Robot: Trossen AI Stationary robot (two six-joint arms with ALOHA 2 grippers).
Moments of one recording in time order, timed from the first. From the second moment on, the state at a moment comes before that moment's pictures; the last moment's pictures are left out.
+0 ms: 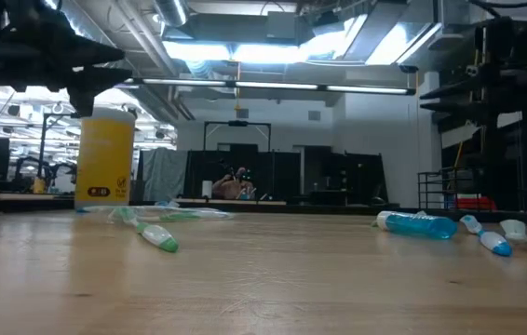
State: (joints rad) left arm 0.11 0.04 0.01 0.16 -0.10 -0.34; right arm 0.07 0.14 0.02 0.09 0.43 1.16
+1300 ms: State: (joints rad) left arm 0.11 0.05 0.01 0.96 -0.11 -0.49; right arm 0.07 0.14 0.02 1.17 -0.01 0.37
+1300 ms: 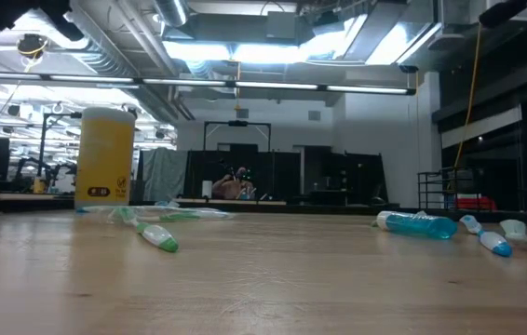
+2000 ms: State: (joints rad) left arm 0.11 0.05 0.01 0.90 -0.54 -0.52; right arm 0.07 0.14 0.05 1.18 0.23 0.37
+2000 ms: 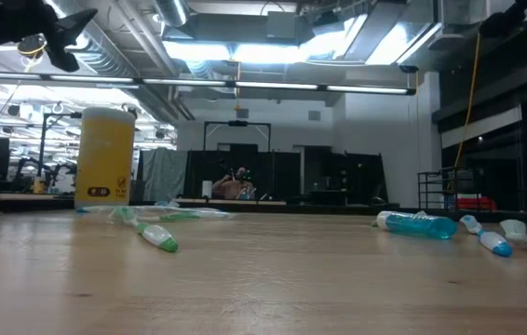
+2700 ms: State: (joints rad) left arm 0.12 0.05 0.01 0.89 -0.47 -0.60; right arm 0.07 0.21 0.07 1.12 0.26 0.41
